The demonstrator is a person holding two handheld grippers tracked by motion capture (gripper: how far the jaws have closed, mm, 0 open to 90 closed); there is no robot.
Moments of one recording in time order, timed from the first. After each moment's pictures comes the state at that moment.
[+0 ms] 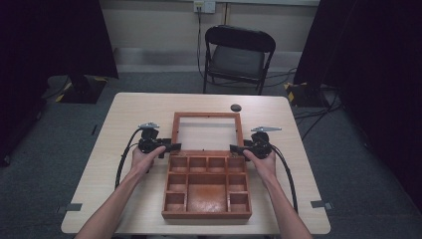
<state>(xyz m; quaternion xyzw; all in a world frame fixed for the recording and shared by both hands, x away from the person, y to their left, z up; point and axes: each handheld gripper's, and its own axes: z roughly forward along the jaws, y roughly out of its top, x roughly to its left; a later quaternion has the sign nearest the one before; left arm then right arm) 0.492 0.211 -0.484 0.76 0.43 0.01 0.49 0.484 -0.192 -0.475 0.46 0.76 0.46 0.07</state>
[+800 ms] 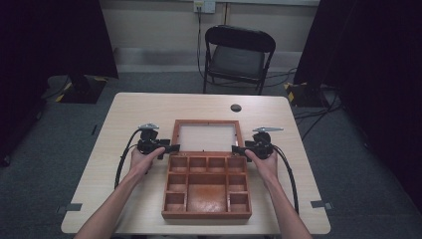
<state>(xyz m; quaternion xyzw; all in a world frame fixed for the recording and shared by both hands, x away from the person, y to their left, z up) 0.486 0.213 -0.480 0.76 0.44 0.03 0.48 0.482 -0.197 -0.474 0.47 0.76 0.44 0.07</state>
